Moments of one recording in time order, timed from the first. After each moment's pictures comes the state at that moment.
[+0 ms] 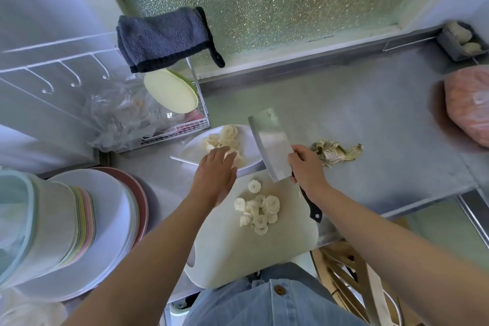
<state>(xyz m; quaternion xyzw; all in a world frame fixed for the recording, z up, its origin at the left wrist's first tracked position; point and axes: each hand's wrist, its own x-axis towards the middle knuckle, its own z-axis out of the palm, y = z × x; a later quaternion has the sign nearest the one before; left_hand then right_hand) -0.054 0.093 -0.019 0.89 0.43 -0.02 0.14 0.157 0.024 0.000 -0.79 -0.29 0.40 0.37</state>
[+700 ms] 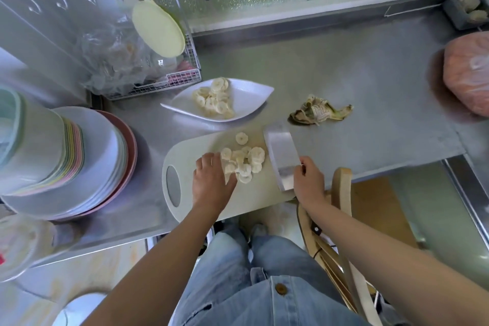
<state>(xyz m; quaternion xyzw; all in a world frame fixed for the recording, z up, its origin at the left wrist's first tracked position) -0.056 -0.049 -0.046 0.76 0.61 0.00 0.22 0.148 -0.113 -0.043 -0.85 -0.32 0.32 0.27</state>
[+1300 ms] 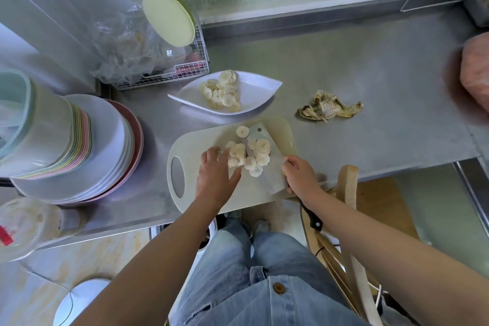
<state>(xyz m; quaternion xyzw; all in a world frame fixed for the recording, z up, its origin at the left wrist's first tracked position) -0.057 -0.052 -0.043 0.76 0.60 0.01 0.25 0.137 -0.100 -0.047 -0.78 -0.32 0.46 0.27</state>
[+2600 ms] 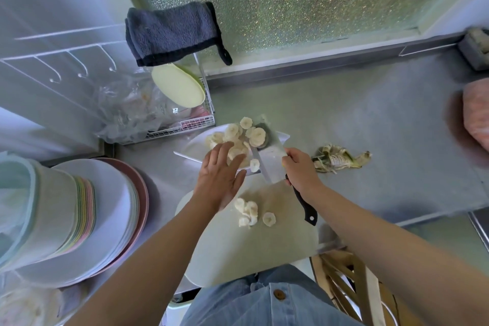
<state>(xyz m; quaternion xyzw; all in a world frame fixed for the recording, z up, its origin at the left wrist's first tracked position) -0.051 0.081 -0.023 0.89 0.44 0.05 0.08 0.150 0.040 -0.014 -0.78 -0.32 0.44 0.32</state>
